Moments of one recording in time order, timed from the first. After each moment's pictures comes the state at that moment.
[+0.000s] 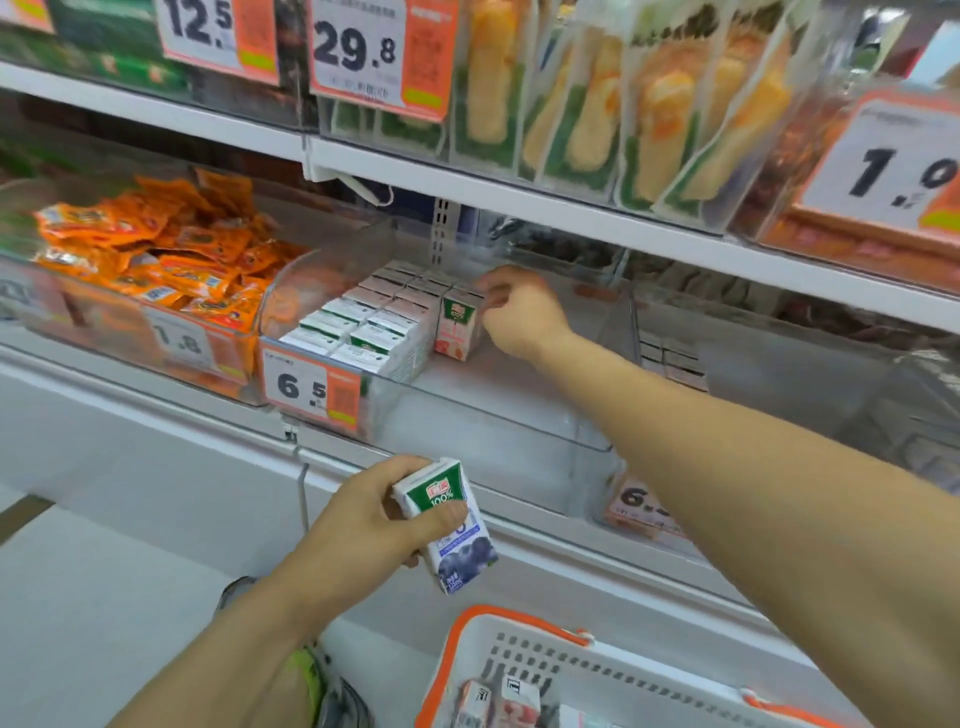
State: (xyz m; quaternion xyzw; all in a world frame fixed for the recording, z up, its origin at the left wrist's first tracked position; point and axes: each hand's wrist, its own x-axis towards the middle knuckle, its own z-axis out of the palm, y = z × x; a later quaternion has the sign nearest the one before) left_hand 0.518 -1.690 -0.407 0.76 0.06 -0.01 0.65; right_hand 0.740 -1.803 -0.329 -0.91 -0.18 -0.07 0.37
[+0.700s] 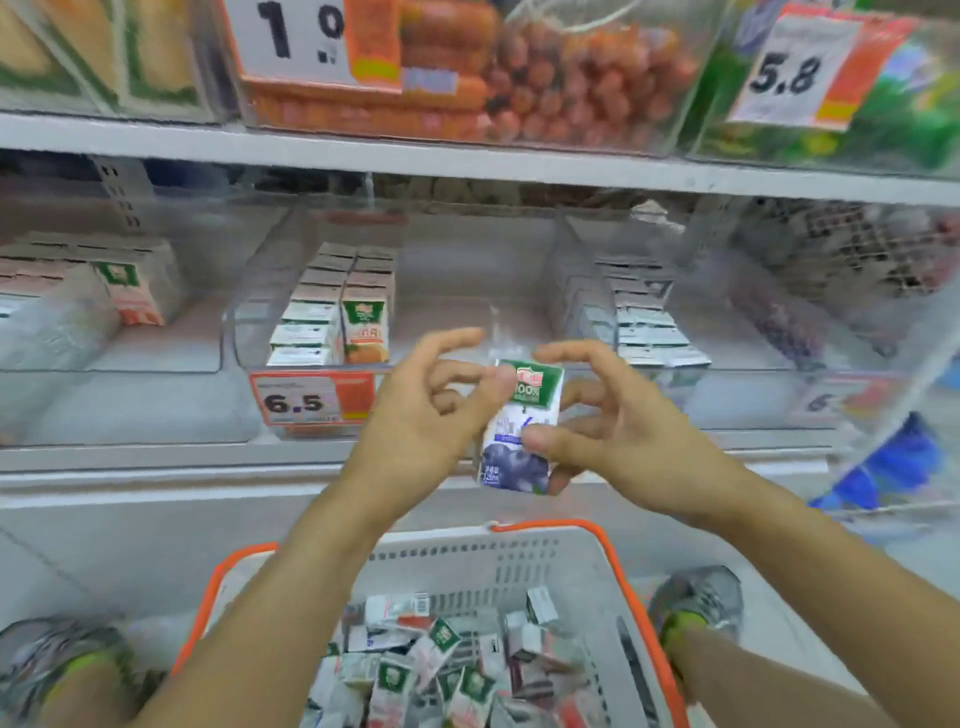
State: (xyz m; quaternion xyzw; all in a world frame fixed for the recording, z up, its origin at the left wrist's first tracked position) left_hand 0.524 -1.993 -0.358 0.71 -0.16 -0.02 0.69; right_hand 0.481 -2.179 -0.336 -0.77 -0.08 0.03 0.63
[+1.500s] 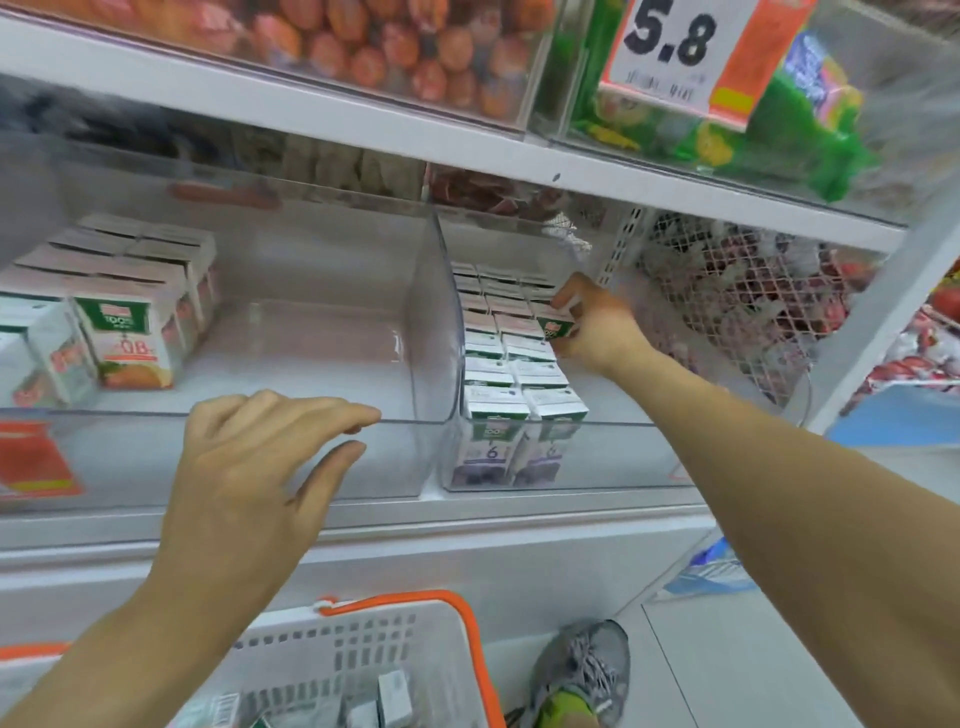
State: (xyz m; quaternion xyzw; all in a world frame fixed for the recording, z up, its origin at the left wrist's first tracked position) left_hand 0.574 -2.054 -0.419 0.84 -0.29 0.37 0.28; right_hand 0.697 -2.390 -0.364 -0.97 0.06 -0.12 0.20
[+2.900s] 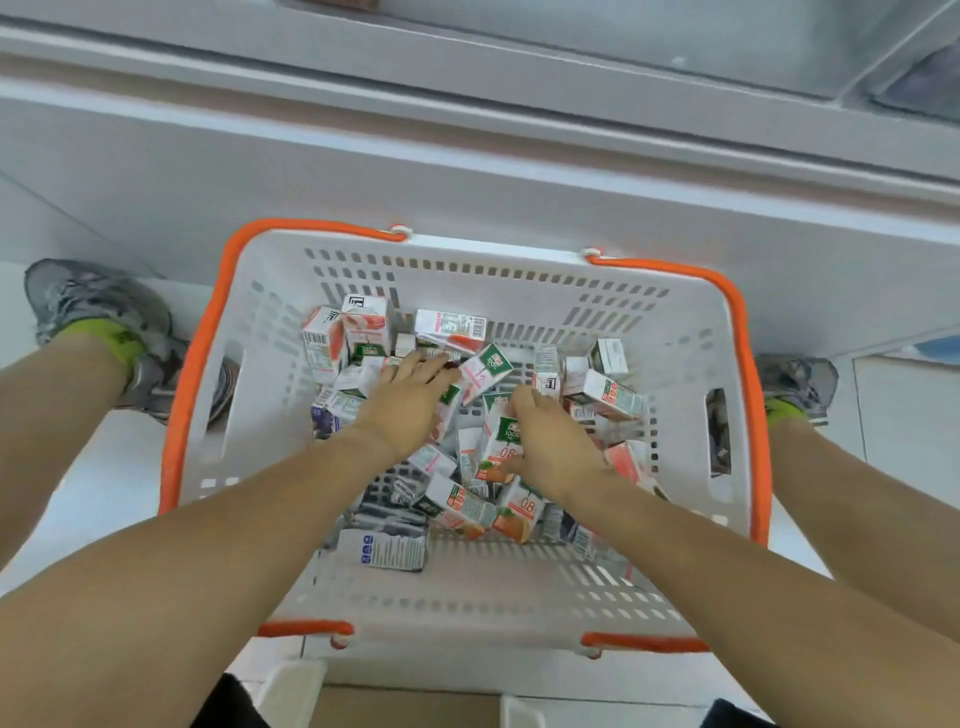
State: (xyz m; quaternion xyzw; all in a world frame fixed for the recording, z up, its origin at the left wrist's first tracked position) left_hand 0.461 -1.909 -0.715 0.95 -0.18 -0.25 0.08; right_hand 0.425 -2.112 -0.665 -0.93 -0.08 0.31 0.17
